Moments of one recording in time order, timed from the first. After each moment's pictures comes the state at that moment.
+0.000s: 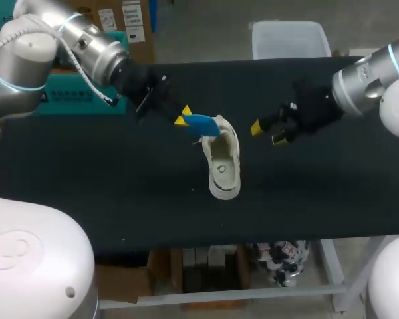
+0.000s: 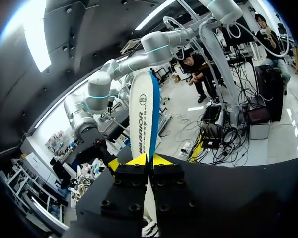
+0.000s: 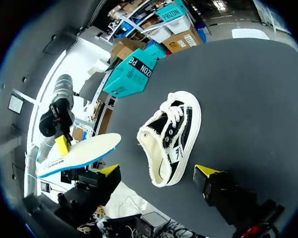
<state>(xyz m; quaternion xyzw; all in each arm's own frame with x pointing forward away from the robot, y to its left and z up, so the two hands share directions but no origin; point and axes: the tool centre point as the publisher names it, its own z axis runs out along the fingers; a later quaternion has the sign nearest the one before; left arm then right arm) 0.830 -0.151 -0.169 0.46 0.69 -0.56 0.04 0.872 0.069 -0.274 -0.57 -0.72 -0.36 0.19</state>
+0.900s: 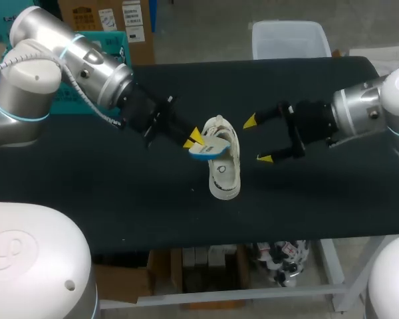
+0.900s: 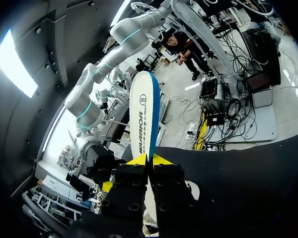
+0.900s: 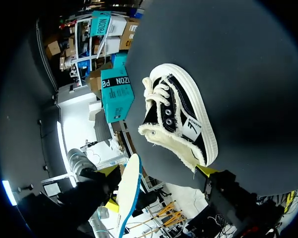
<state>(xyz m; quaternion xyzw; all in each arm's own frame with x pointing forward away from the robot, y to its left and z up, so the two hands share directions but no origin) 0.798 -0.169 -0.197 0.53 0.65 -0.52 0.14 0.859 0.104 -0.278 -0.72 -0.46 -0.33 0.40</state>
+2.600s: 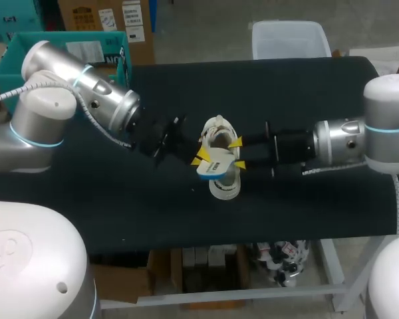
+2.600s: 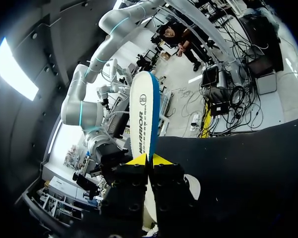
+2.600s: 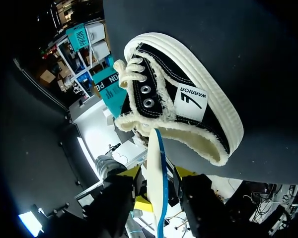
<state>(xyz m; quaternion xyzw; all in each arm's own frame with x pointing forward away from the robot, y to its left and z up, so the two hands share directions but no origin) 0.809 -0.183 -0.254 0.53 0.65 -0.52 0.18 0.849 0.154 -0.300 -0.71 -0.34 -0.32 0.53</state>
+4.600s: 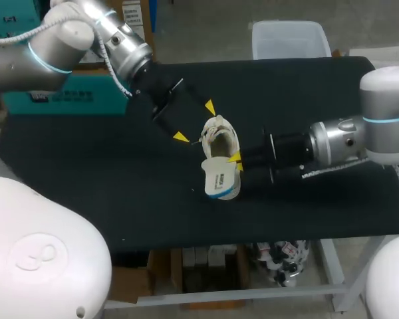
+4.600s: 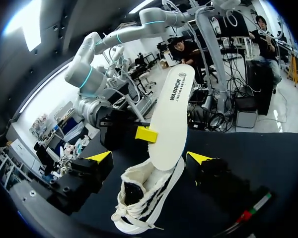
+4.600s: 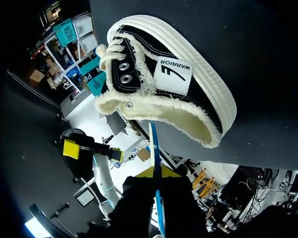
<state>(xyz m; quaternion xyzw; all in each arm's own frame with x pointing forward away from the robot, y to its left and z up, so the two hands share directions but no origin) 0.903 -0.166 -0.244 0.47 0.74 -0.48 -0.01 0.821 0.160 -0.302 -0.70 -0.35 -0.26 0.56</state>
